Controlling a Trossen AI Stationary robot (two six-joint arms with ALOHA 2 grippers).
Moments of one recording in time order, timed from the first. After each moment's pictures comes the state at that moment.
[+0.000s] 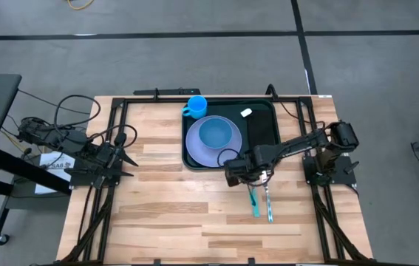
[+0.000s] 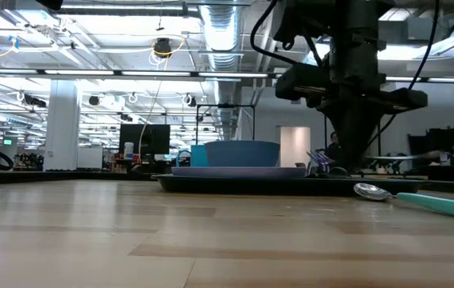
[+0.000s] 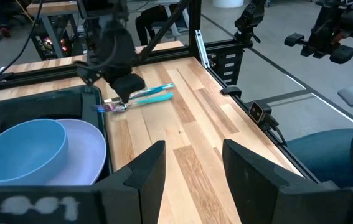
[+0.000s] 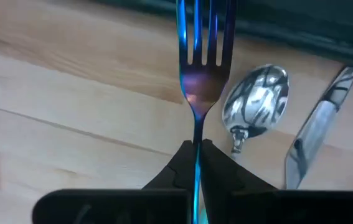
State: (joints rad) left arm -0.40 0.41 0.77 -0.67 -0.07 -0.01; right arm 0.15 1.75 1.18 -0.91 -0.05 1.41
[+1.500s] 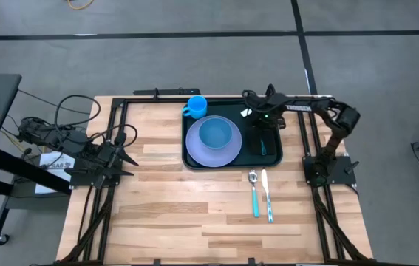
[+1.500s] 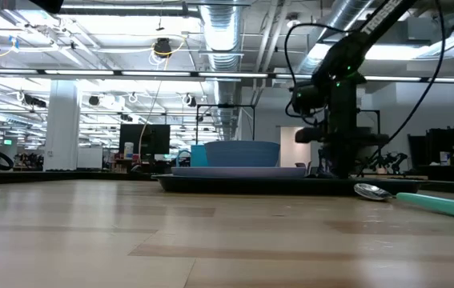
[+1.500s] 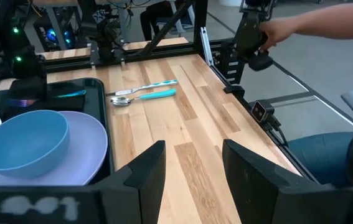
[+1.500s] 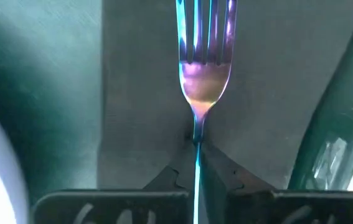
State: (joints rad) left arm -0.40 0.41 0.77 -0.68 -0.09 -0.05; right arm -0.64 1.74 1.05 -0.84 -0.05 0.76
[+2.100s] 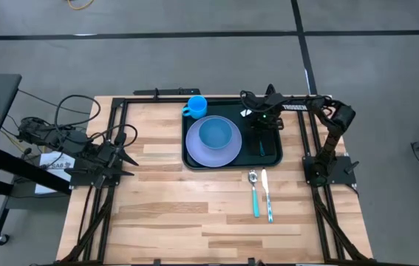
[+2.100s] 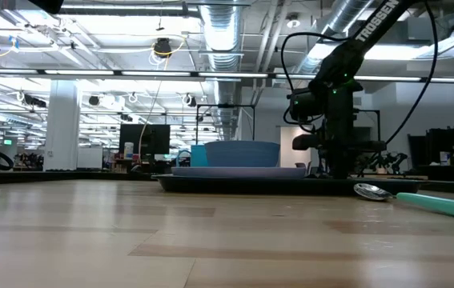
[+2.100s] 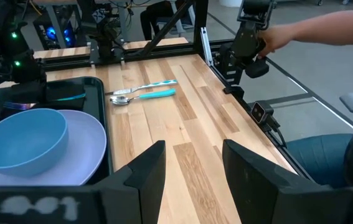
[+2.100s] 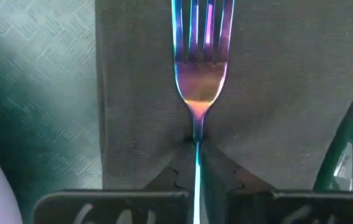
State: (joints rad) left arm -0.40 0.41 0.77 -0.68 -0.09 -0.07; right arm -0.65 1.80 1.06 -0.80 -0.06 0.79
